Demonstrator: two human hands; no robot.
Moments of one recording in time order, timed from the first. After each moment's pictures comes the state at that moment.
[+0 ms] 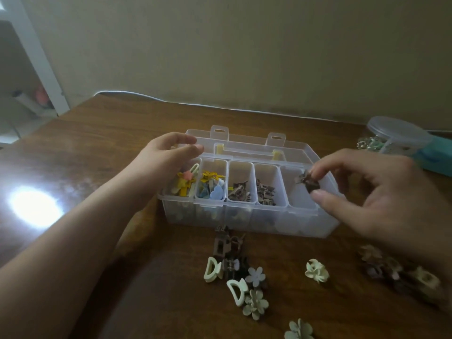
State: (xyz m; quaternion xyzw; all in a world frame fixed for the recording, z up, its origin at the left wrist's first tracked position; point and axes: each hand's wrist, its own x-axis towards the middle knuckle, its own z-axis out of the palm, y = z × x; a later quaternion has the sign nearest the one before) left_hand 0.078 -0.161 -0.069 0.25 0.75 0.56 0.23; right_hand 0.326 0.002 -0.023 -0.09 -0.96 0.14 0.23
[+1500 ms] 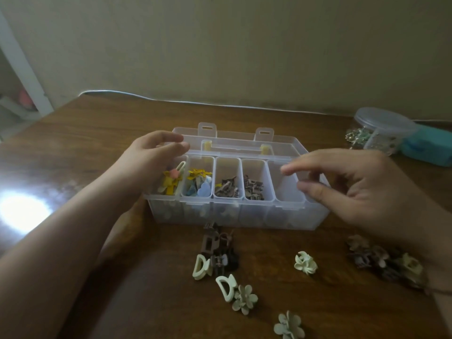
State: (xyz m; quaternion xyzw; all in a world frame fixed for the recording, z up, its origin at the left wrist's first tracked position) left_hand 0.081 -0.164 -0.066 0.25 0.76 0.55 0.23; right_hand 0.323 0.009 -0.027 -0.02 -0.96 0.19 0.21
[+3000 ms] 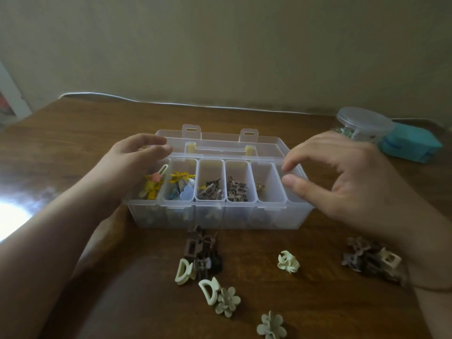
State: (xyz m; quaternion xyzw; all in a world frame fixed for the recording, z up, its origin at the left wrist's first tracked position) left_hand 0.077 -0.161 -0.071 0.26 0.75 0.57 0.23; right_hand 0.325 0.020 -0.025 -0.08 -0.96 0.11 0.26
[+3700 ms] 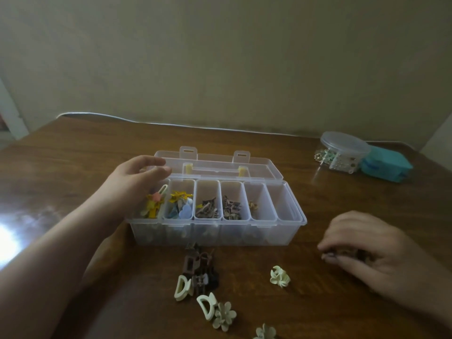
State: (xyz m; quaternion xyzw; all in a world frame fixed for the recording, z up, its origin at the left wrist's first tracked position) left_hand 0.076 -0.162 -0.072 0.26 0.75 0.57 0.22; right_hand 0.403 0.042 -0.060 -0.05 -0.98 0.11 0.17
